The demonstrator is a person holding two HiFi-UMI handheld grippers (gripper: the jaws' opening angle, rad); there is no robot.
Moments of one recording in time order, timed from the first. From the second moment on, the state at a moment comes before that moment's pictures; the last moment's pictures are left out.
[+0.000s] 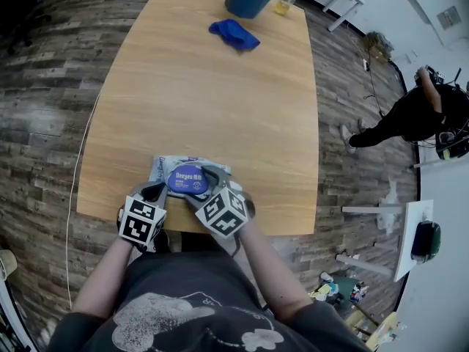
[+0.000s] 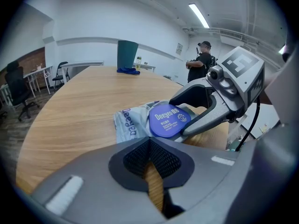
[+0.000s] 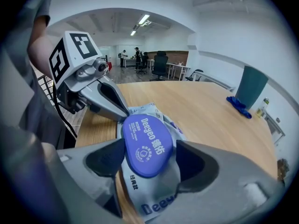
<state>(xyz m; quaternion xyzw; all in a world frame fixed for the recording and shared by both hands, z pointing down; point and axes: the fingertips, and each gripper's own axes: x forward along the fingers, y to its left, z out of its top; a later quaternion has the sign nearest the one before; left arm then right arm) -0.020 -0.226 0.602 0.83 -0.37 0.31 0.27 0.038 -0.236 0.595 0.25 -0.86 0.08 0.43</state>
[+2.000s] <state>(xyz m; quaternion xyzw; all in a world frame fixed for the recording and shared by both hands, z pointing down) -0.020 -0.227 0.605 0.83 -0.38 0.30 0.27 0.032 -0.237 0.545 0.25 -0.90 0.04 0.35</state>
